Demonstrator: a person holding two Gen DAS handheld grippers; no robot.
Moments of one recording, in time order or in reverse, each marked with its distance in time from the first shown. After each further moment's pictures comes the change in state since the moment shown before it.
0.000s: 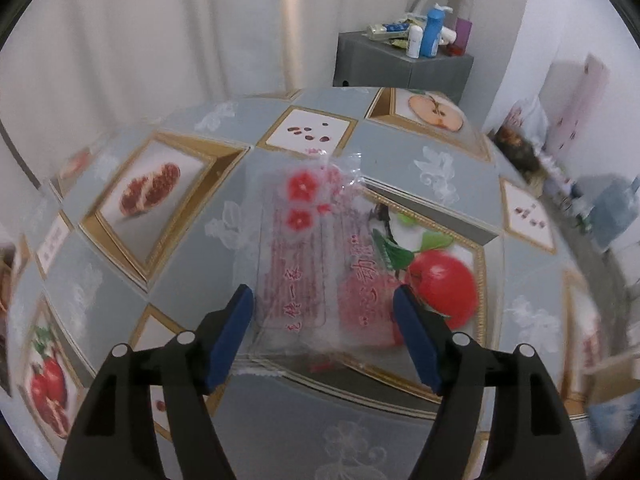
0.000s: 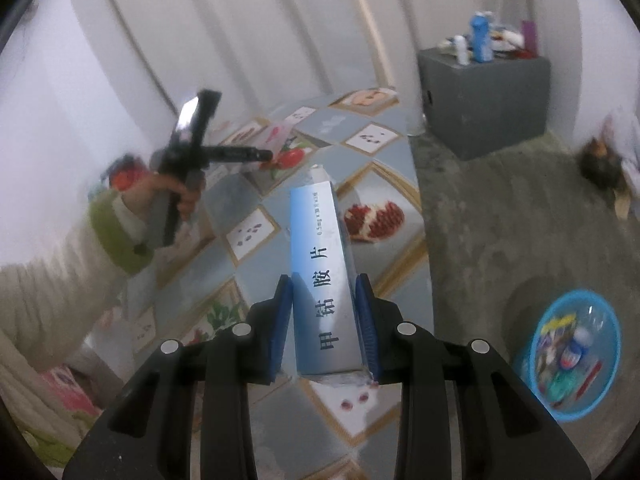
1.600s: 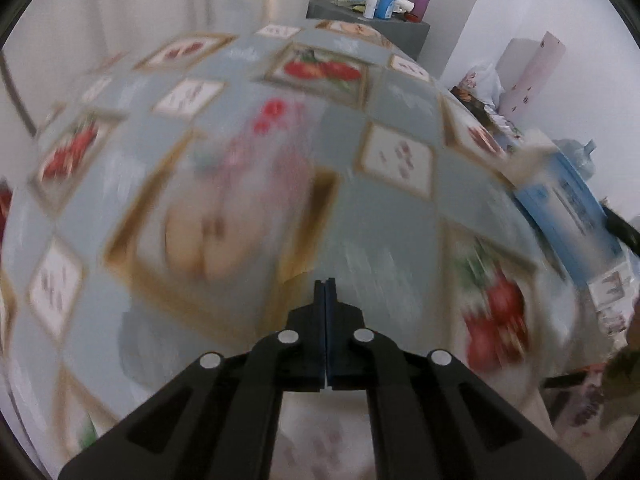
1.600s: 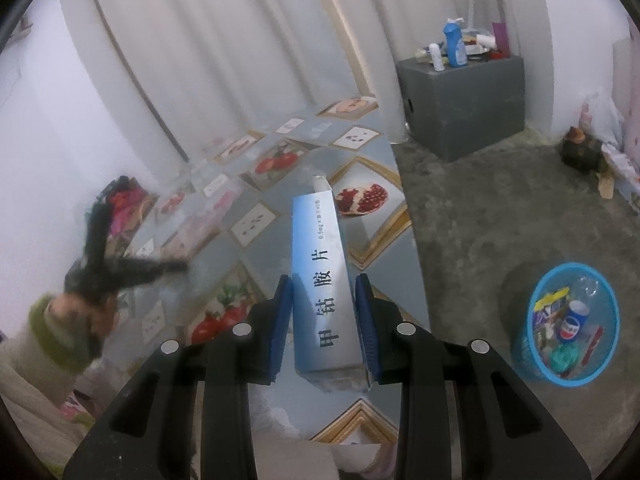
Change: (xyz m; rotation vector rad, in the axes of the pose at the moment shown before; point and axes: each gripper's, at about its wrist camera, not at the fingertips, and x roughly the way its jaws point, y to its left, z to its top) left arm -0.137 -0.019 -0.203 -0.050 0.110 -0.171; right arm -0.034 0.008 -0.035 0.036 -0.080 -0.013
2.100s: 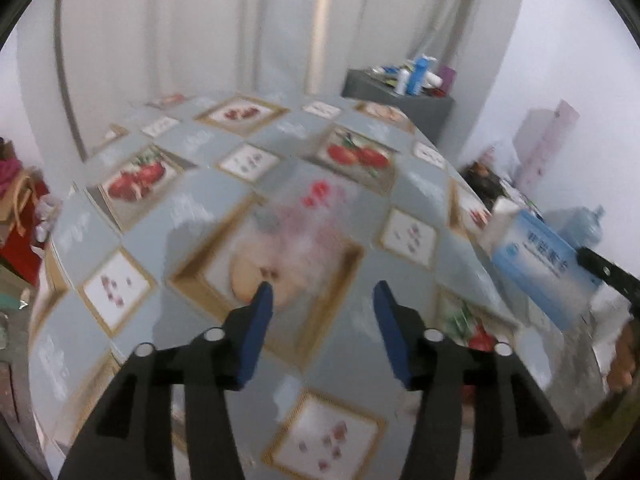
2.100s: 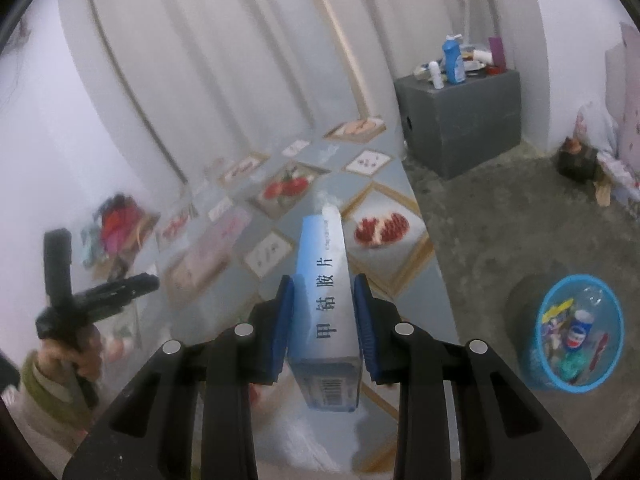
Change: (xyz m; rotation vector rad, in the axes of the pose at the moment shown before) left arm -0.049 0.010 0.016 -0.116 -0.267 0.094; right arm 0.016 0.027 0.025 0.045 -0.086 -0.031
